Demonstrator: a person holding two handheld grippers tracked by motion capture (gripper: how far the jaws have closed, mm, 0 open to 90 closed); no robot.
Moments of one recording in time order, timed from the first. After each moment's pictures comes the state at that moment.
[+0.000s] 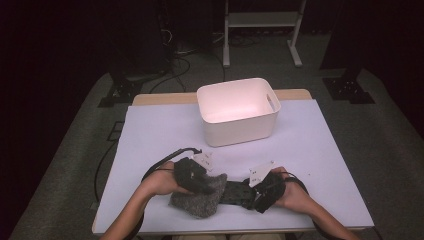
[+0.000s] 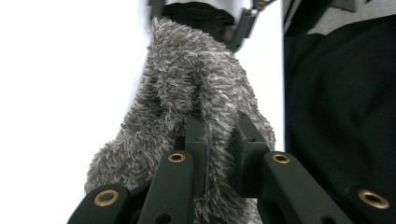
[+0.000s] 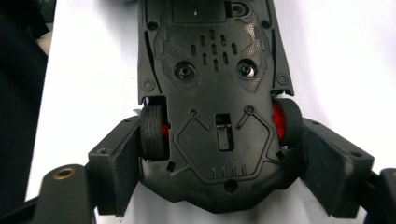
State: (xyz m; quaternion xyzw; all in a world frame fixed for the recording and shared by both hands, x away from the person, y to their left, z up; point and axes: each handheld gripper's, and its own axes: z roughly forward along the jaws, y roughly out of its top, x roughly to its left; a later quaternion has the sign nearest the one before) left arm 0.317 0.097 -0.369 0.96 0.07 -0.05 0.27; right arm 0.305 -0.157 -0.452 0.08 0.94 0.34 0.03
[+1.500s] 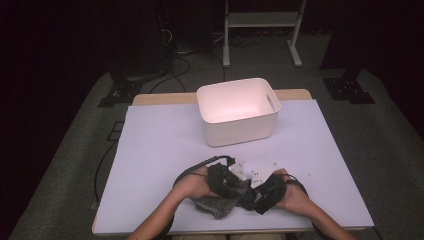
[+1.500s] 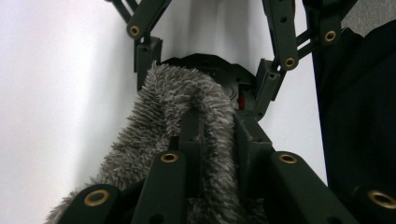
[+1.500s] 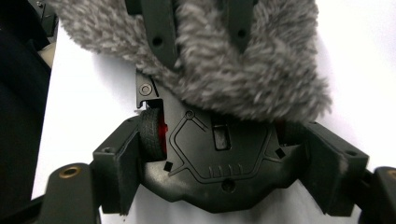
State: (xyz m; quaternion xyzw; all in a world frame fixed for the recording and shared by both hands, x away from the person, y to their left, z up) left arm 0.312 0.020 -0.397 0.97 0.00 -0.01 0.26; right arm 0.300 -0.161 -0.457 0.09 0.93 0.36 0.03
